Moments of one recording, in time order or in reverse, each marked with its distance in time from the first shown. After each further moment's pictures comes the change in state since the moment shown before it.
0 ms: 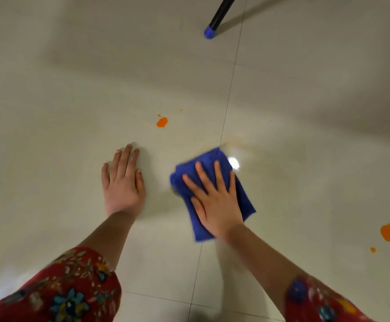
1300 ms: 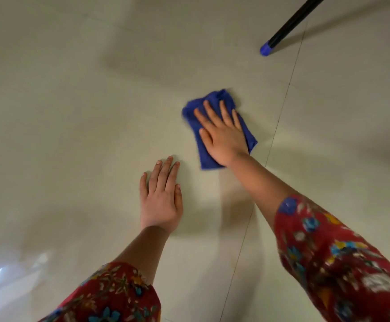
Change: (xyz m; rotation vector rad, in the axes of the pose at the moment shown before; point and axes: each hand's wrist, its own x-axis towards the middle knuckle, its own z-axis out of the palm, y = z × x) left_hand 0.002 0.001 0.001 0.062 -0.030 -0.008; right_hand 0.217 -0.014 -0.037 0.020 0.095 -0.122
